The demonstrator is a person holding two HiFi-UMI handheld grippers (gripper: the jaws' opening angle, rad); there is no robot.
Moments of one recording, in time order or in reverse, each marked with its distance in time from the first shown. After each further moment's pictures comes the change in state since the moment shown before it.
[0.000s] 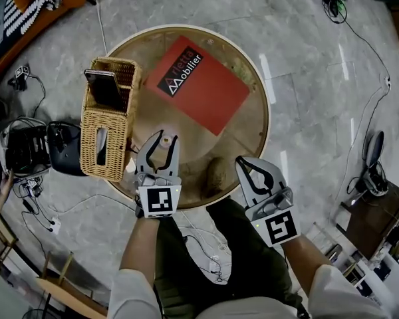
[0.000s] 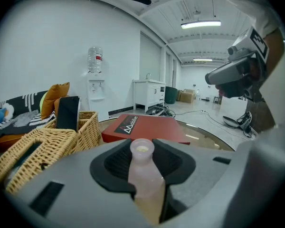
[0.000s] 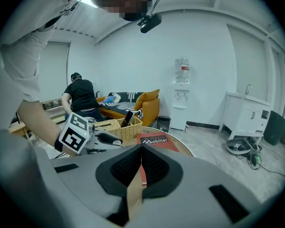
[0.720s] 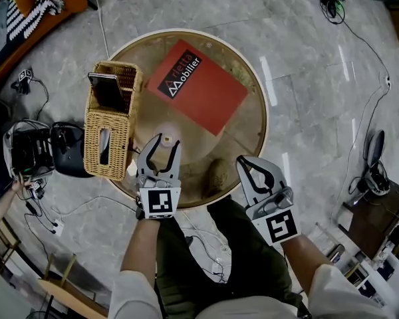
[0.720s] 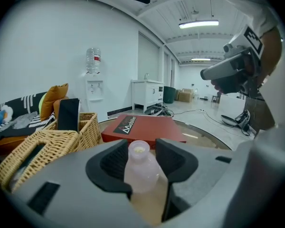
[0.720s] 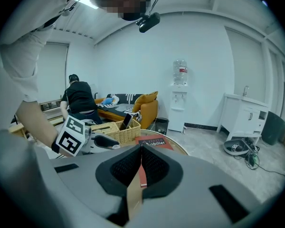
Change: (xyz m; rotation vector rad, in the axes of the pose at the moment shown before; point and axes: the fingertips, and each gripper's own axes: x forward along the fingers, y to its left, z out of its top) left arm -0.008 -0.004 0.000 0.026 -0.009 -0.016; right arm -0.008 -0.003 0.008 -0.006 -0.015 -0.018
